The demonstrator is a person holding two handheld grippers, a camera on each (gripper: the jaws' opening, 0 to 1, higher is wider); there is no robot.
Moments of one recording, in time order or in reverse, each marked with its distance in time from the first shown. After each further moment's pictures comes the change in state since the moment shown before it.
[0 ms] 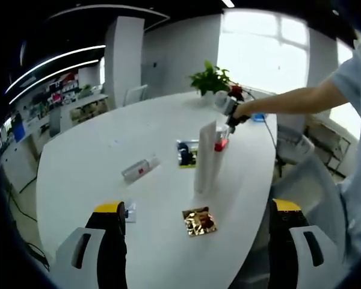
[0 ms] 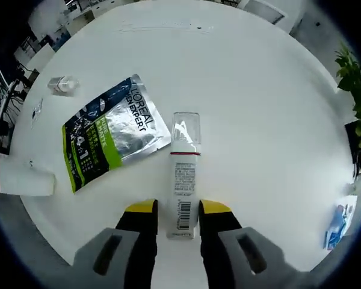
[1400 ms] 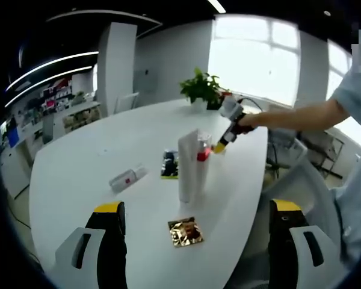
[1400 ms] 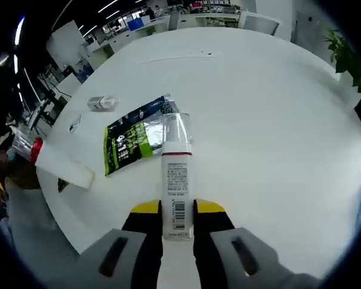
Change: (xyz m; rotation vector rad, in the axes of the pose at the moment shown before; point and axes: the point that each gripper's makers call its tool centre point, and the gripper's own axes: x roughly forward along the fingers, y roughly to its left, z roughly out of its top) left arm 0.008 -0.025 0.012 0.019 -0.061 -0.056; right arm -0.037 0.050 -0.027 0.076 -0.295 0.200
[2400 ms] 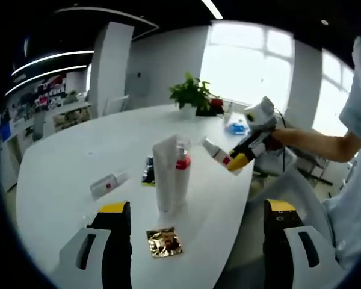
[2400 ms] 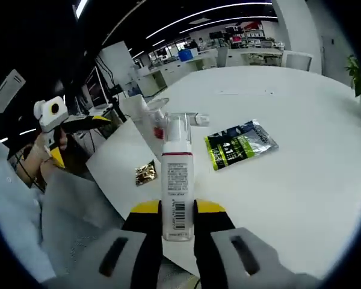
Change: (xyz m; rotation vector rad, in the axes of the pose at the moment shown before) left arm 0.019 -0.040 0.010 -0.037 -0.055 -0.102; right arm -0.074 0.165 -0.025 -0.132 -0.281 0.304
